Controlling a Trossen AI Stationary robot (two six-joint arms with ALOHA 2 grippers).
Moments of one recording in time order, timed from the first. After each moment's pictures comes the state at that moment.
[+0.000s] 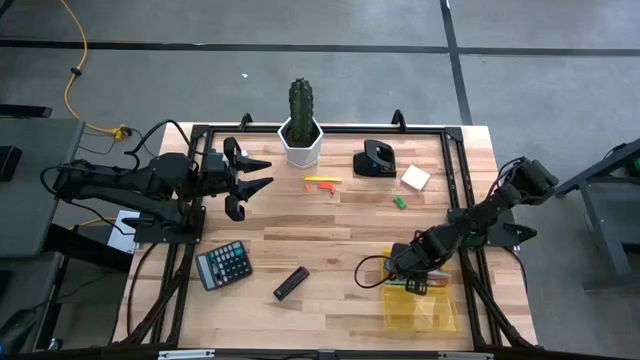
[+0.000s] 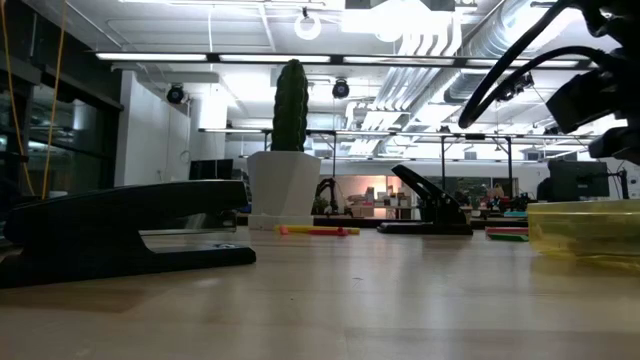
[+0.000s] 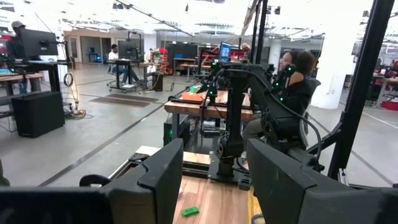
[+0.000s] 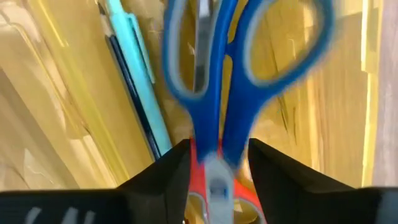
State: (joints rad) left arm 0.01 0.80 0.77 0.13 -0.28 -0.02; right arm 0.54 1.49 0.81 -0.82 -0.12 0.81
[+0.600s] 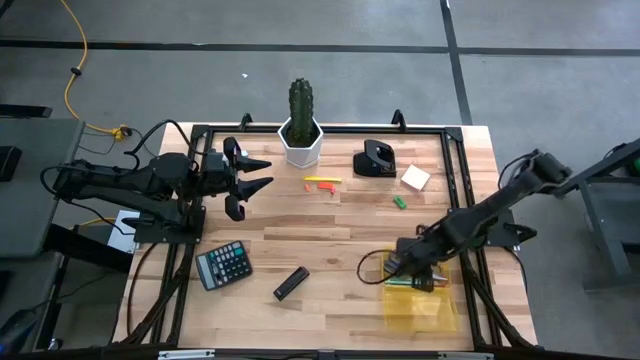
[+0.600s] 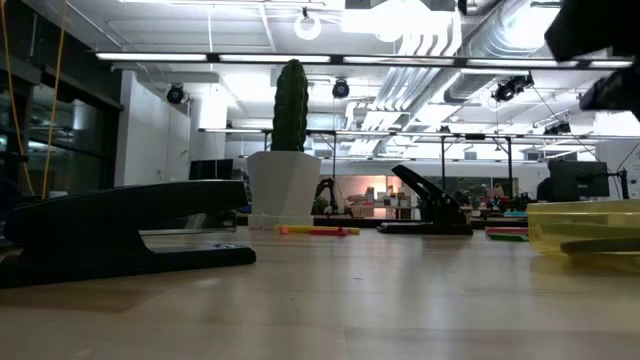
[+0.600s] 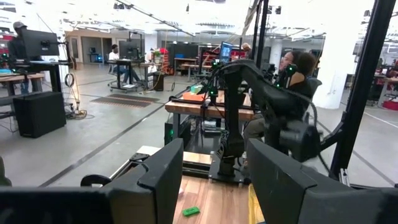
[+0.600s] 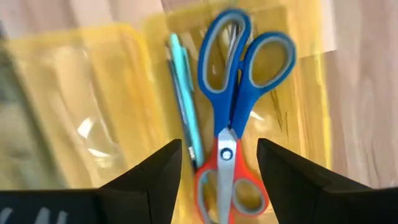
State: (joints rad) left arm 0.01 0.80 0.77 0.13 -0.28 -0.02; right arm 0.54 1.29 0.86 -0.90 -0.10 0.78
